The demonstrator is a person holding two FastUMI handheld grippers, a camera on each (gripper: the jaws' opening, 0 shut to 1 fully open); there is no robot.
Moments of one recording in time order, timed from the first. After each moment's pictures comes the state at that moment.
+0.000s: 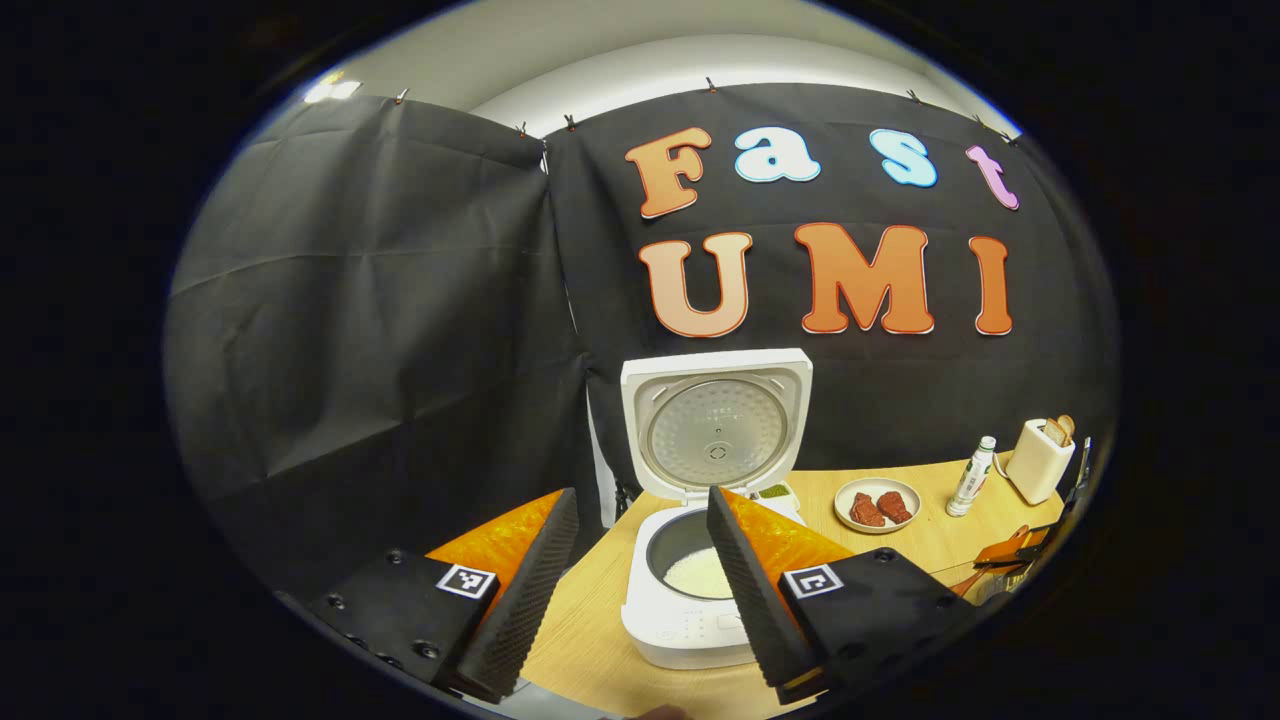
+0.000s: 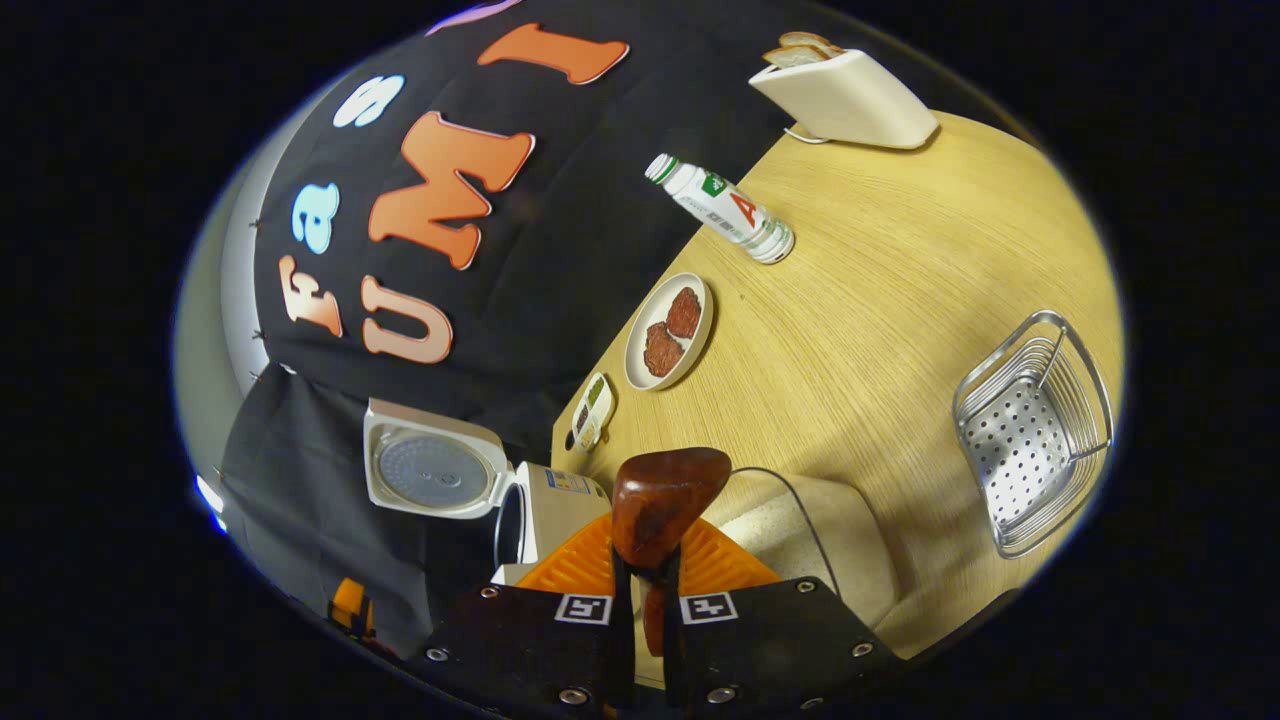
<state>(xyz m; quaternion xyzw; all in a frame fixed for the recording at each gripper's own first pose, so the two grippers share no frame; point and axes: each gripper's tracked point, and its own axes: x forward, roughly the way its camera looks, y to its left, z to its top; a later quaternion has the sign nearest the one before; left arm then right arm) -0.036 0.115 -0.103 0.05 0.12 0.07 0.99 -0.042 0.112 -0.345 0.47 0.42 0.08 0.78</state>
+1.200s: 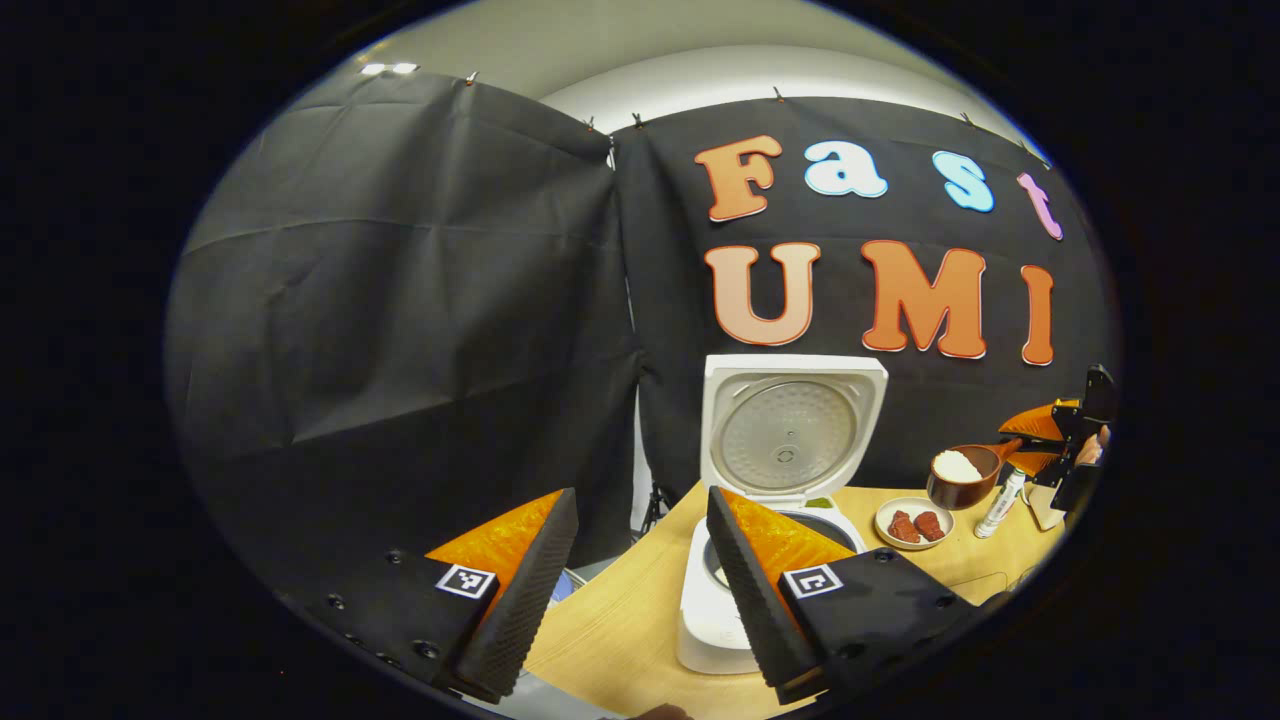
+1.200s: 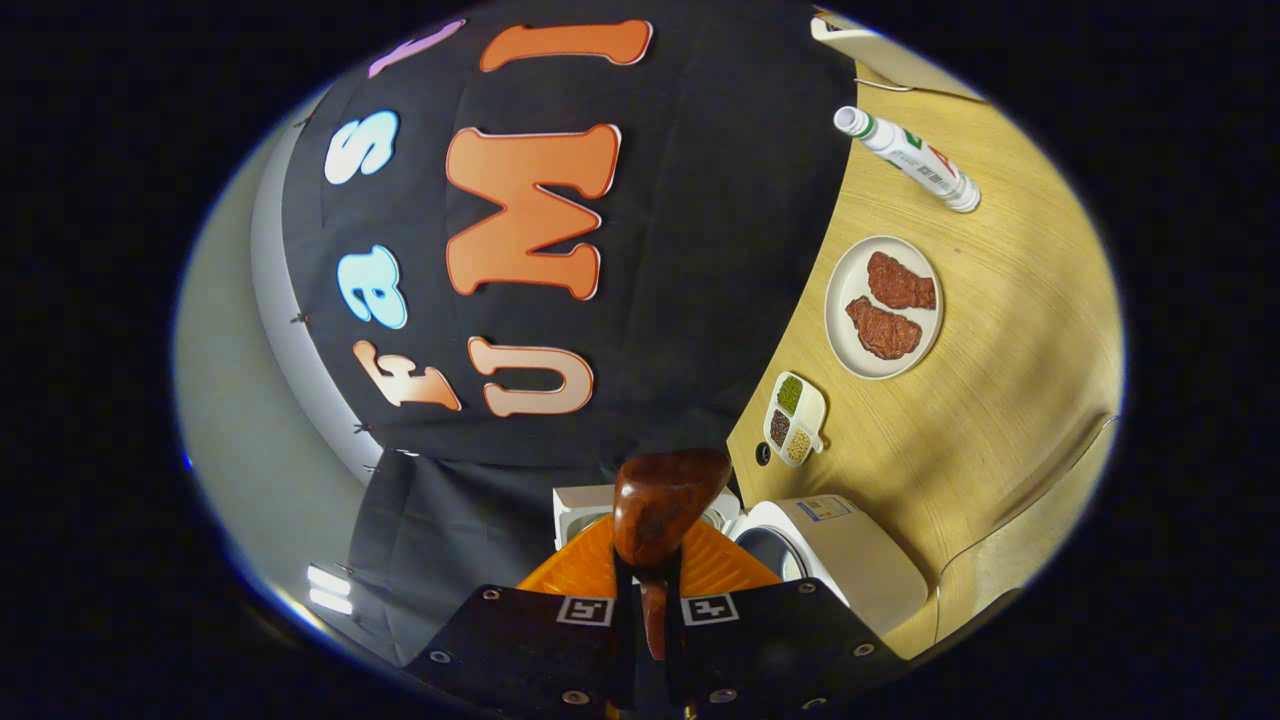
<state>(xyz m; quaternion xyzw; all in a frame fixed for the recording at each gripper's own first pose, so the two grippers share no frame) -0.049 0.205 -0.121 0.01 0.11 0.15 0.98 0.082 0.287 -0.191 0.58 0.36 0.17 0.71</state>
